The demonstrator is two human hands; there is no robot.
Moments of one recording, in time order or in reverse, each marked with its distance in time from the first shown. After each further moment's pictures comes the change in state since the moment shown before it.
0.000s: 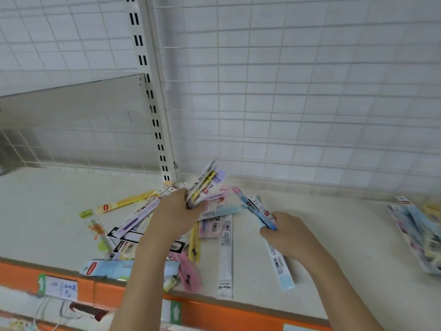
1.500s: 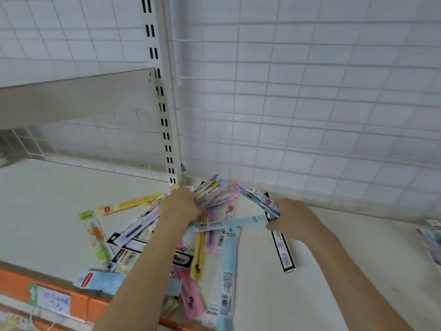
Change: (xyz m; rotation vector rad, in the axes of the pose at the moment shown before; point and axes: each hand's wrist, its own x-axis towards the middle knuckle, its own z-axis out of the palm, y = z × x) left_hand 0.081 -0.028 0.025 0.353 -0.065 -0.221; right_hand 0.080 -0.008 -0.012 -0.318 -0.036 -0.044
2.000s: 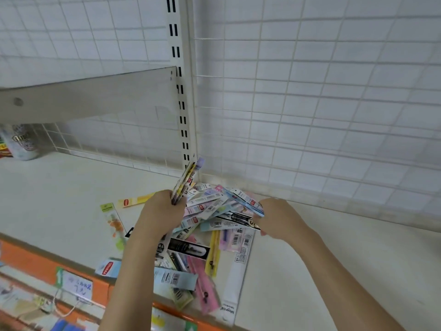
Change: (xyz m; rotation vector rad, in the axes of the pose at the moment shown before) left_hand -0.047 -0.051 -0.035 -0.510 0.089 -0.070; right_hand 0.011 -0.047 0.024 0.034 -0.036 -0.131
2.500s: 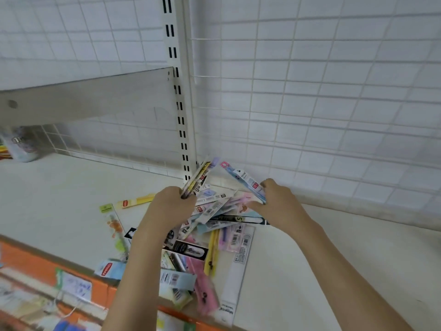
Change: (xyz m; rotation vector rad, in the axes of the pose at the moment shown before) left_hand -0.001 0.025 0.004 0.130 -0.083 0.001; right_hand -0.007 -0.009 -0.023 0.075 0.163 -0.068
